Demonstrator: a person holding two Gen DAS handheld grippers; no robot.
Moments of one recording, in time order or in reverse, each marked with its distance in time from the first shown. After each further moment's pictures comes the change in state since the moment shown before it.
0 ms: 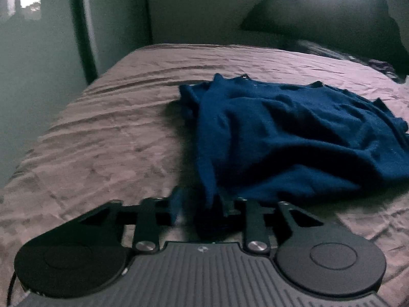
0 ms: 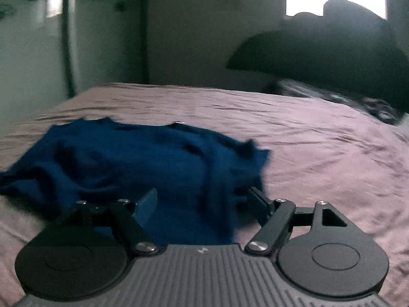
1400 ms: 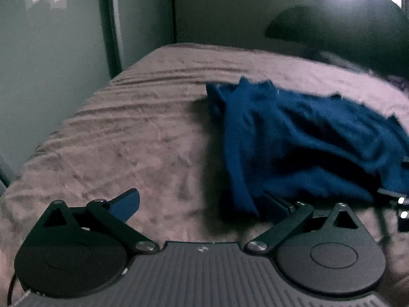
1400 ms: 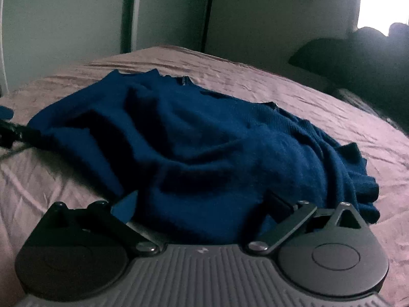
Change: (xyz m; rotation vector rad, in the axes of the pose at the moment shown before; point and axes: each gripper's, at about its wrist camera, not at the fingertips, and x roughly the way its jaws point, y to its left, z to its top) left arm -0.013 0.022 -0.002 -0.111 -0.013 0.040; right arm 0.042 0.103 -0.014 -0.212 0.086 0.102
